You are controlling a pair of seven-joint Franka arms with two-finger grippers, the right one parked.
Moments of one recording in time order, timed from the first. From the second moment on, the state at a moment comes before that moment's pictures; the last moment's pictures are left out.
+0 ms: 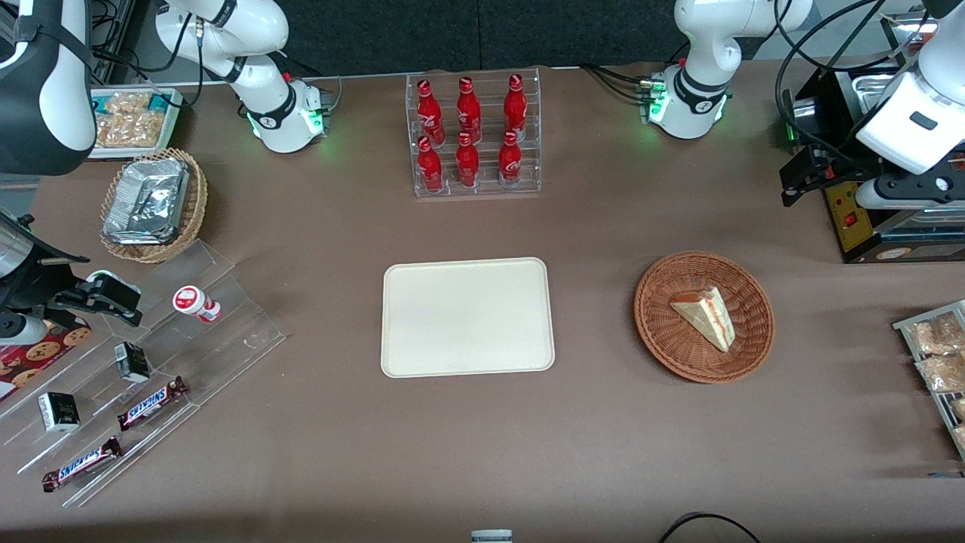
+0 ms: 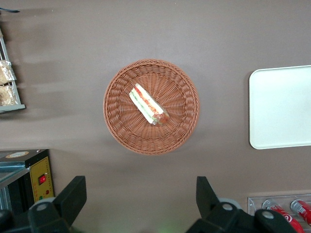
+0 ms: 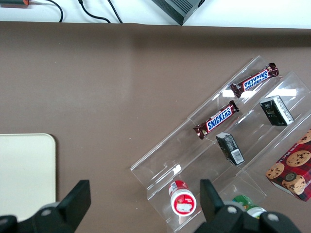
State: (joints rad) arm -0.04 -0.05 -0.09 -1.56 0.01 1.52 -0.10
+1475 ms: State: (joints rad) arm -0.04 0.17 -0.08 -2.14 0.00 2.21 -0.99
